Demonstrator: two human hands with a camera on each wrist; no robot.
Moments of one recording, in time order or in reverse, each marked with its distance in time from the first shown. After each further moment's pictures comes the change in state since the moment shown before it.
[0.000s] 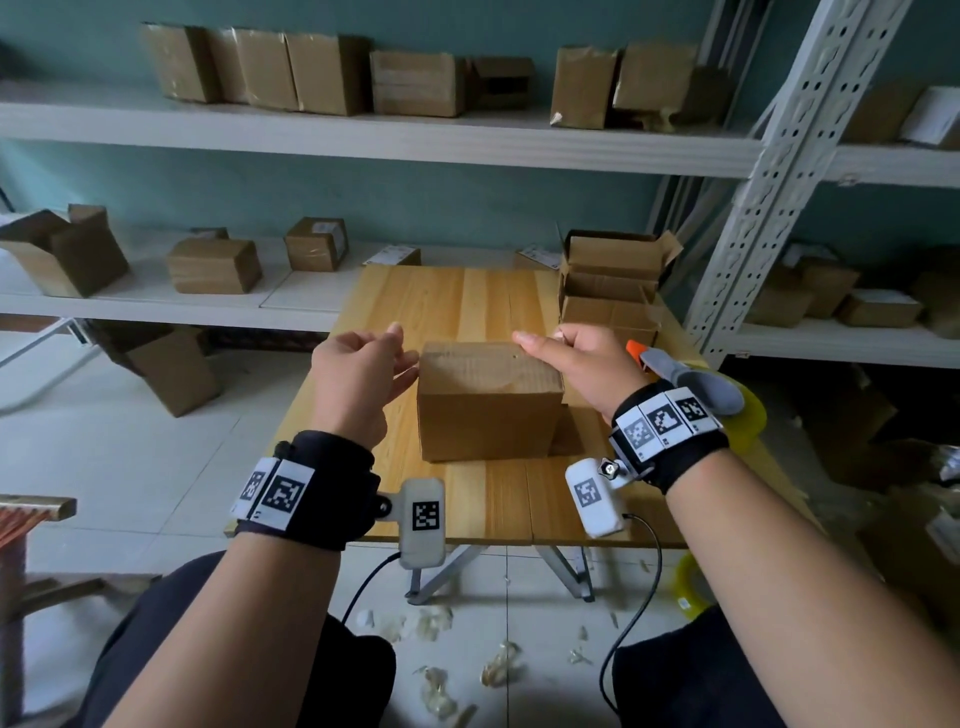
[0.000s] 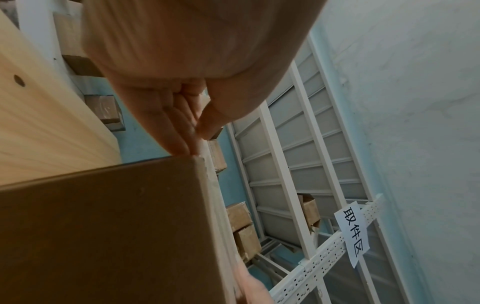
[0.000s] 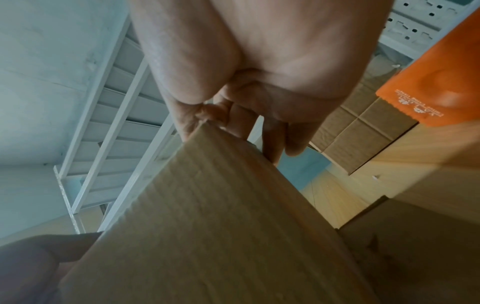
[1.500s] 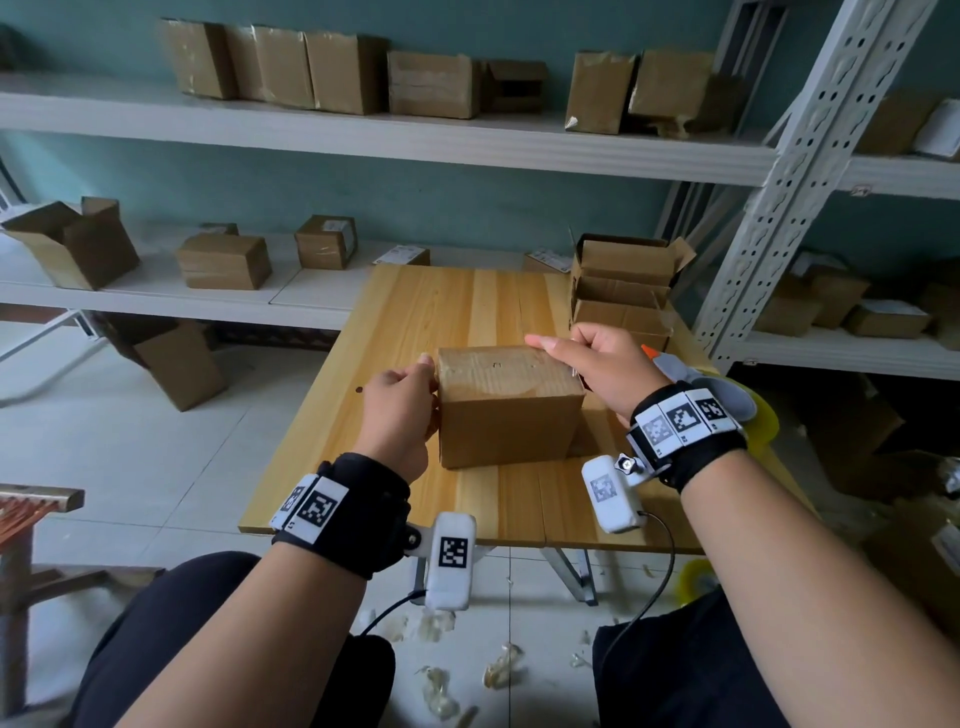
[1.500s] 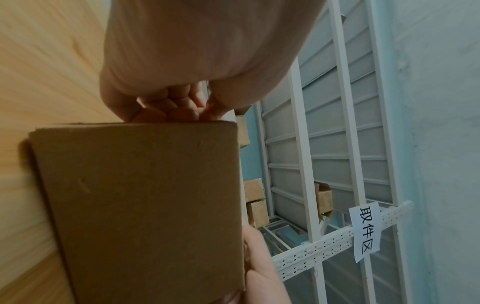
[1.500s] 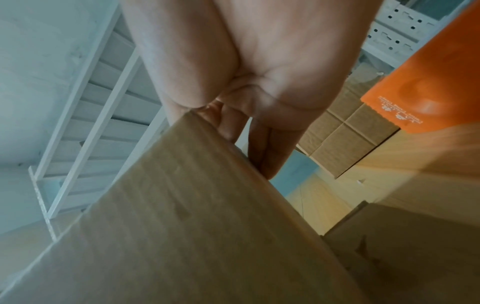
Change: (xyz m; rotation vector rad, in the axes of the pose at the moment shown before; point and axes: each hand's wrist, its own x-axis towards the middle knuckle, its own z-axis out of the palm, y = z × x) left_hand -0.020 -0.026 0.009 0.046 -0.058 -0.212; right_hand -0.004 -0.006 -0.006 0.050 -0.093 0.007
